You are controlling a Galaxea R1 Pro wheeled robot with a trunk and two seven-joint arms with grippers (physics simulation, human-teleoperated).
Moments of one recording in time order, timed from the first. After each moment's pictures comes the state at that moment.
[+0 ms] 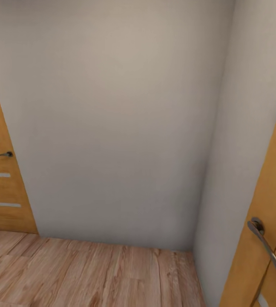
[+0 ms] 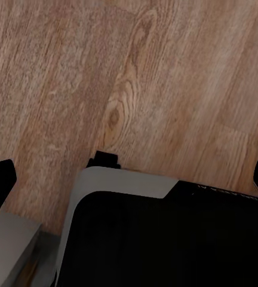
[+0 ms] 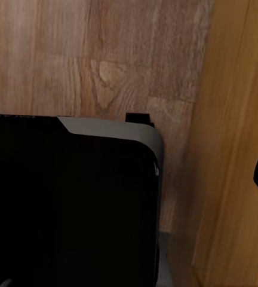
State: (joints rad) left arm -0.19 0.03 -0.06 -0.01 0.31 -0.06 -0.03; right arm -0.11 -0.04 0.10 0.03 -0.08 -0.12 0.07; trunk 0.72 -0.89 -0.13
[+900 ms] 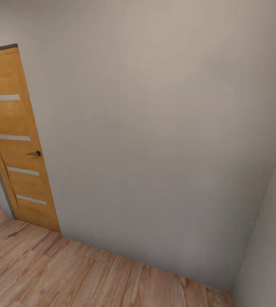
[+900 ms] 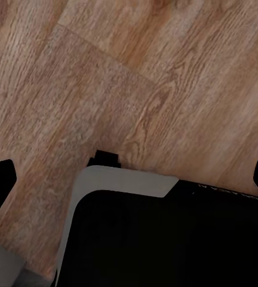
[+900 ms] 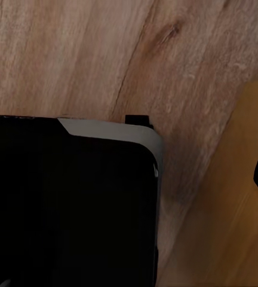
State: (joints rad) left arm -0.19 0.03 -0.06 -0.01 0.31 -0.06 -0.03; right arm -0.11 -0.04 0.10 0.03 -0.07 -0.12 0.07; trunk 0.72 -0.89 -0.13
